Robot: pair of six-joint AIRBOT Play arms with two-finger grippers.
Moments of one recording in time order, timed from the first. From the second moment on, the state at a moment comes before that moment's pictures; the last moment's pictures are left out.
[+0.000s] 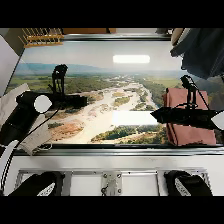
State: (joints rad) left arm -0.35 -1.04 1.04 1.39 -0.96 -1.77; right arm 0.05 -0.74 0.85 -0.92 1.14 1.36
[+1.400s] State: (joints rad) left arm 0.13 -1.04 0.74 1.77 -0.98 -1.71; right arm 0.05 -0.74 0.85 -0.92 1.14 1.36
